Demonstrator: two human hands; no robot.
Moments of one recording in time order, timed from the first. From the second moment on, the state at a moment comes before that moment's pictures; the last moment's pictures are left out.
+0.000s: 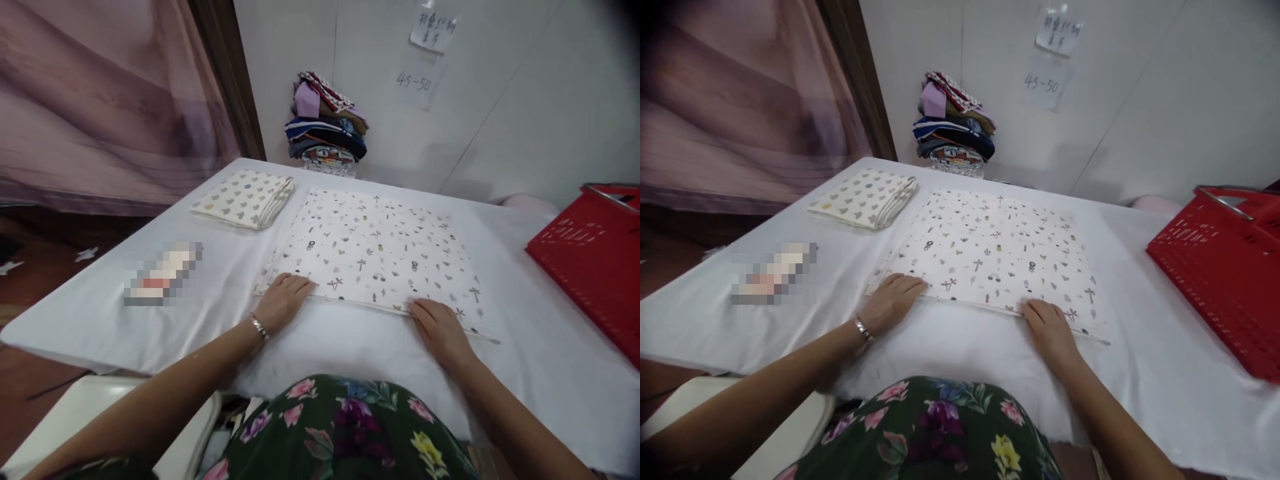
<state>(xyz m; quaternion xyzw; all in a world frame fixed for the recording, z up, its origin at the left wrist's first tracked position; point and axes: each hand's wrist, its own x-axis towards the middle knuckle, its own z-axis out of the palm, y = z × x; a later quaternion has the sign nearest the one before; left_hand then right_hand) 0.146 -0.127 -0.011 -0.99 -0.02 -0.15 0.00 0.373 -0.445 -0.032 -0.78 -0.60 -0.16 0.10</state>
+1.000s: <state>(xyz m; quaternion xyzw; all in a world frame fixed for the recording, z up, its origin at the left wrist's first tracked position) 0.237 -0.196 -0.024 -0.98 0.03 -0.14 -0.13 0.362 -0.388 -0.019 -0.79 -0.57 -0.02 0.23</state>
